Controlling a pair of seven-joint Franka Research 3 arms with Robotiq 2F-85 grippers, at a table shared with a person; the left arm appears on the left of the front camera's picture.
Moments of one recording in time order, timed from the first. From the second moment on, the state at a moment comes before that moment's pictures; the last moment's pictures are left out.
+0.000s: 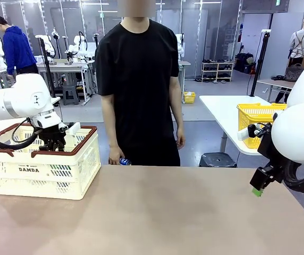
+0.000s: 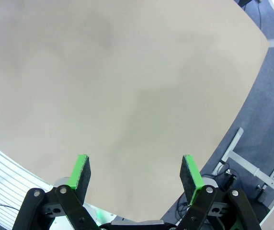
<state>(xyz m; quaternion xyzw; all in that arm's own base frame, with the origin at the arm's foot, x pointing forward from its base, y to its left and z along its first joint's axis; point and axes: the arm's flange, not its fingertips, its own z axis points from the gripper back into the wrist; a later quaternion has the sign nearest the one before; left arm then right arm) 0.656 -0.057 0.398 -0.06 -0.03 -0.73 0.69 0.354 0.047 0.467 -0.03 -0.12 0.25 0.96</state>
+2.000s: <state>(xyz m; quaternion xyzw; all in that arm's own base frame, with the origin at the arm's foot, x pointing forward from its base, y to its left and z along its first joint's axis) 0.428 -0.040 0.512 -0.02 -0.06 -0.73 0.68 0.354 0.047 0.467 -0.03 -0.12 0.25 0.96</state>
